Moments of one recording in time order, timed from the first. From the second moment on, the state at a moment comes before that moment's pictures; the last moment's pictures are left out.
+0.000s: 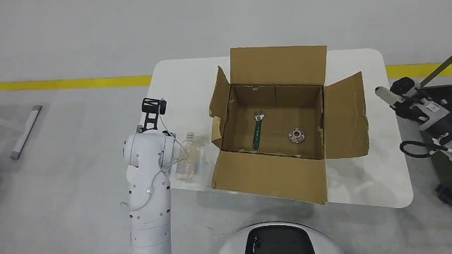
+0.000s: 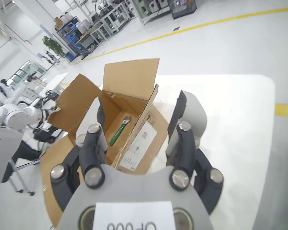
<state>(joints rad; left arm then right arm) 0.95 -1.52 -1.53 -1.66 1.89 -0.15 -1.33 -1.47 -1.02 1.91 -1.94 -0.25 -0.30 0.62</state>
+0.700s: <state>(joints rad) 0.90 -1.53 -1.48 -1.74 1.80 0.01 -1.31 -1.42 -1.01 1.72 -1.84 -0.20 -0.25 0.75</state>
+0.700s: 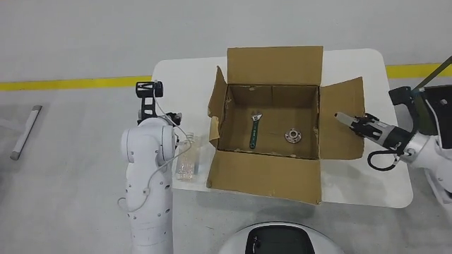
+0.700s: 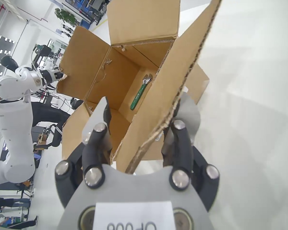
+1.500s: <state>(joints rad) 0.90 -1.53 -1.48 -1.74 1.80 0.01 -1.31 -1.39 -0.97 1.88 -1.78 -0.24 -0.40 0.91</state>
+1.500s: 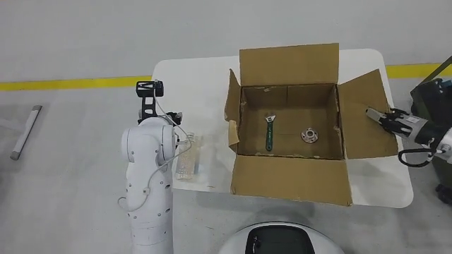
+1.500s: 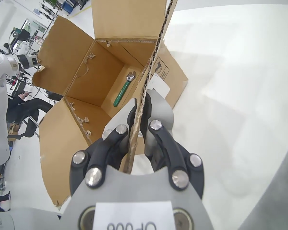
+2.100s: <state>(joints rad) 0.89 -1.53 -1.50 -1.87 1.63 0.01 -1.33 -1.28 -0.93 1.85 -1.70 -0.32 -0.45 0.97</state>
